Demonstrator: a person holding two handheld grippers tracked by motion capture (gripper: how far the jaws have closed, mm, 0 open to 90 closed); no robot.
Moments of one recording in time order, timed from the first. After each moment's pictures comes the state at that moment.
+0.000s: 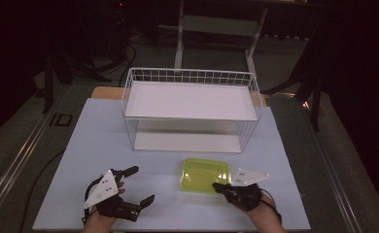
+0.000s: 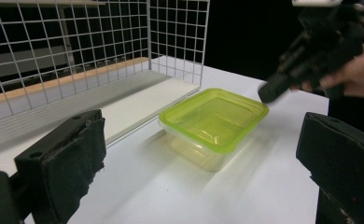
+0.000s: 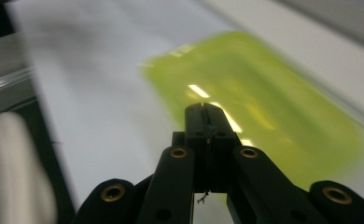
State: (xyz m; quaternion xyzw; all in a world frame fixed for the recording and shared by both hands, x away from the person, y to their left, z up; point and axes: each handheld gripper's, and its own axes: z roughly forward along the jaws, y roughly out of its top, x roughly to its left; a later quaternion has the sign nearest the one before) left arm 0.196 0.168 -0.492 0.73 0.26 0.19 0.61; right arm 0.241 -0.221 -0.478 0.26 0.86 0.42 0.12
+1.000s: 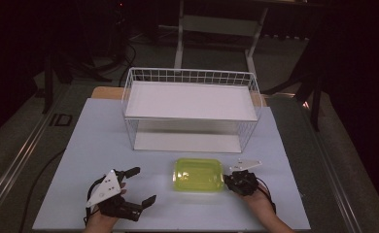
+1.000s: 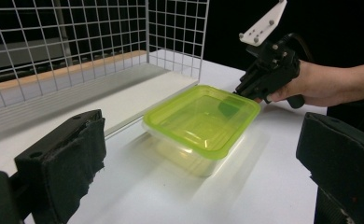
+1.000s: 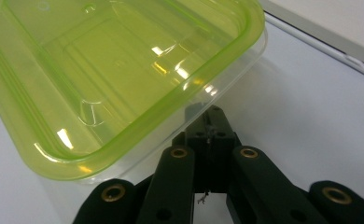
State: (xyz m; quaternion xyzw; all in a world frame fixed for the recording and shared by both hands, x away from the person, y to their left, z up) left arm 0.199 0.165 -0.496 0.73 0.26 0.17 0.60; right arm 0.295 -0.225 -0.535 0.33 0.86 0.37 0.11
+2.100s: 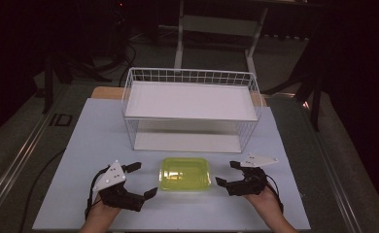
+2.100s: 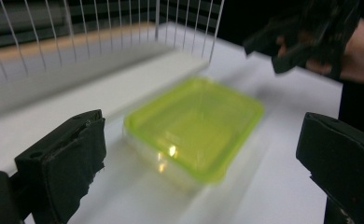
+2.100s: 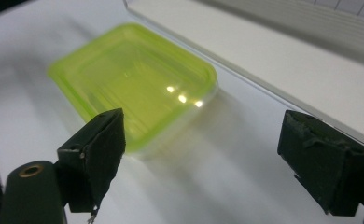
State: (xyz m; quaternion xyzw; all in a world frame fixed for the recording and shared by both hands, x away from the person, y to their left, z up) left arm 0.222 0.164 -0.485 0.75 0.30 0.14 0.58; right arm 0.278 -0.235 -0.482 0.33 0.82 0.45 0.10
